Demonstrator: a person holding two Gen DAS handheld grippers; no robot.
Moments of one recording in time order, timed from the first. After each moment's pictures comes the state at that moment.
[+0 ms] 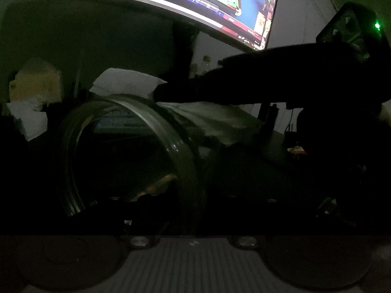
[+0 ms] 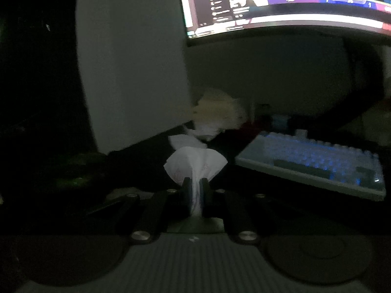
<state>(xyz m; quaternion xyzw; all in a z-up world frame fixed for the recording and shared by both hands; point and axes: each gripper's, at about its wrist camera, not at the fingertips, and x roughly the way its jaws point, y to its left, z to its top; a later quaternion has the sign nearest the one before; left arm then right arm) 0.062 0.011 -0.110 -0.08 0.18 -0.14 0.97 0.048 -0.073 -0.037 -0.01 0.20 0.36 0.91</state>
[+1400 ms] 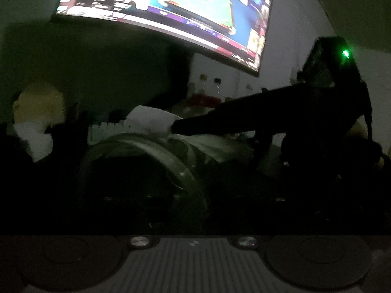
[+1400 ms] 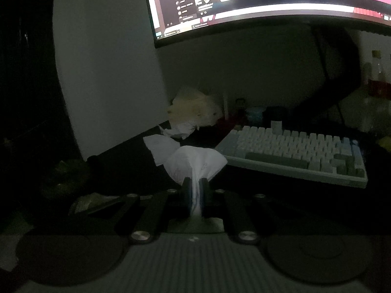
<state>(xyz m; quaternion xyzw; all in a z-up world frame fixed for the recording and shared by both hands) 0.057 0.007 -0.099 -0.08 0.13 -0.13 0.98 0.057 -0.090 -0.037 0.00 0.22 0.31 0.93</state>
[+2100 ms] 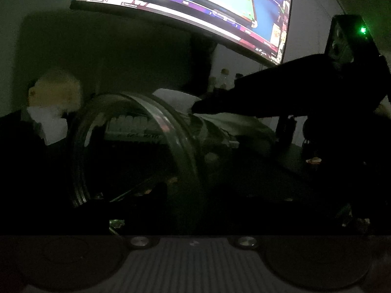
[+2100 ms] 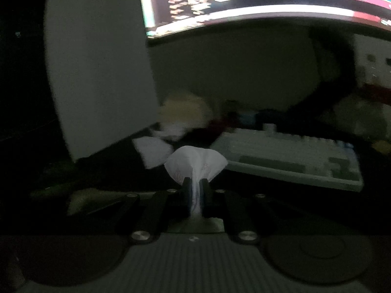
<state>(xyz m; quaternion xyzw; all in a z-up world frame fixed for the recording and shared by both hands) 0.068 0.012 -0.118 -0.09 0.15 -0.09 0.98 0.068 -0.084 -0.037 0.00 0.22 0.28 0.94</state>
